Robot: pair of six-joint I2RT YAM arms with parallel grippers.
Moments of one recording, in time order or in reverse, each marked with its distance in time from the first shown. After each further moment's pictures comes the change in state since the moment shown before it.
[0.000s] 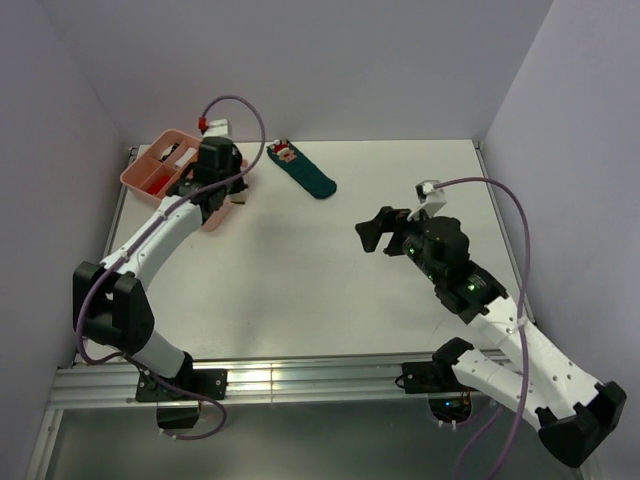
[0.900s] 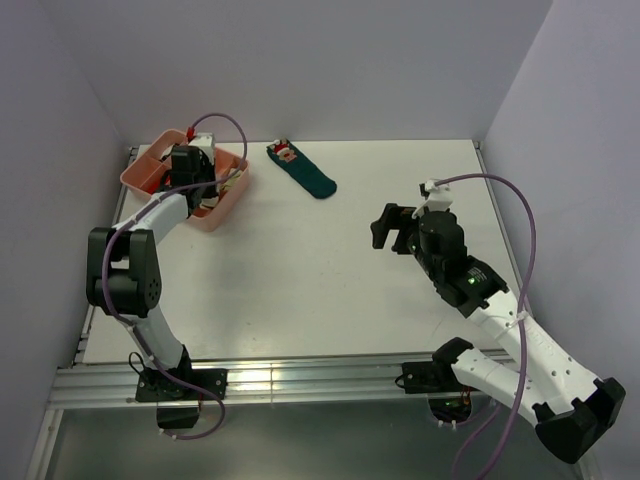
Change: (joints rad) left arm 0.315 0.225 -0.079 0.300 0.255 0.406; right arm -0.018 0.005 0.084 -0.181 0.233 -0.057
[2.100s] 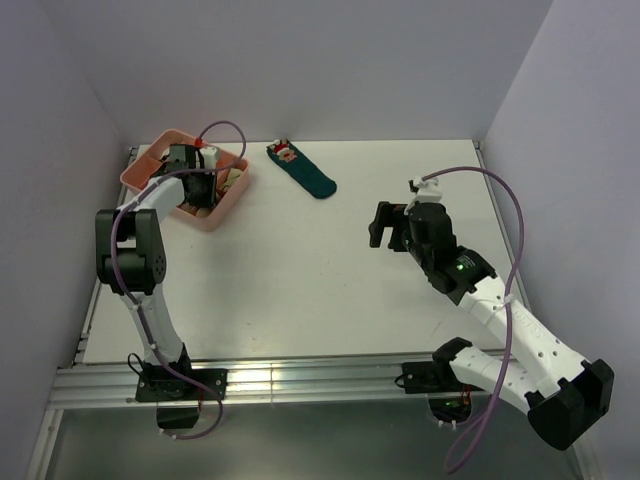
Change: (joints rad) left arm 0.066 0.187 0.202 -0.354 0.178 0.147; right arm -0.034 0.106 0.021 -0.015 -0.022 -0.035
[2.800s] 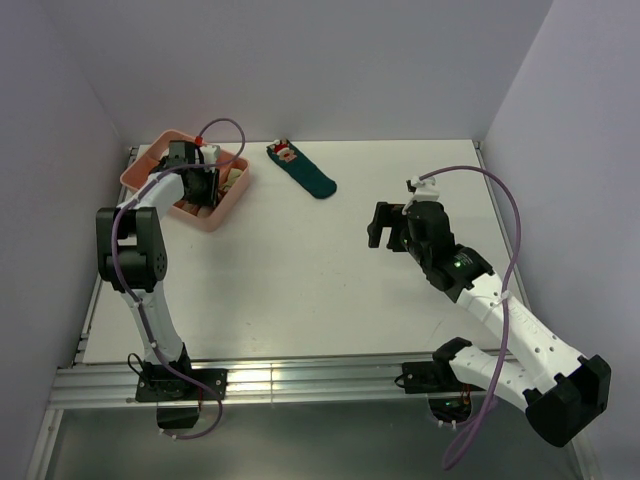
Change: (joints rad) left arm 0.005 0.033 0.071 -0.076 0.021 -0.003; right arm -0.010 0.024 0.000 0.001 -0.027 0.000
